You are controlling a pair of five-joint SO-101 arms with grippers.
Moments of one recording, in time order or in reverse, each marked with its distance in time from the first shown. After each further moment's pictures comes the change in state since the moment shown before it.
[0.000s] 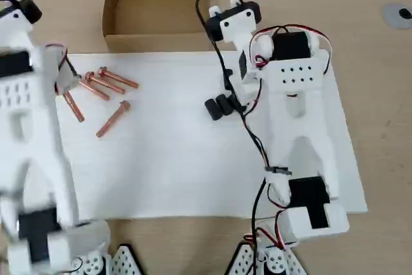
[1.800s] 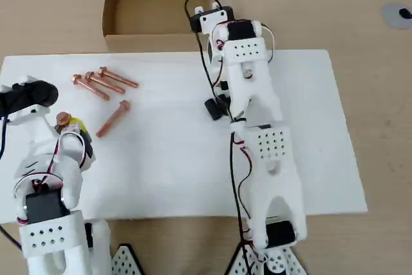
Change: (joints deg) left arm 0.3 -61.1 62.1 -25.8 -6.5; right arm -3.8 56.0 -51.4 0.8 -12.1
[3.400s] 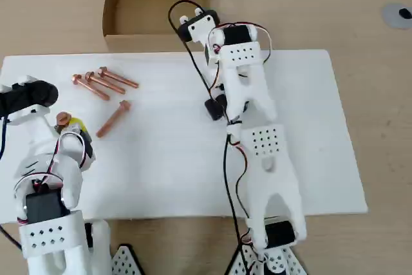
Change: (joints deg) left arm 0.0 0.0 0.0 0.0 0.0; right arm -0.8 7.8 -8.7 -1.1 14.0
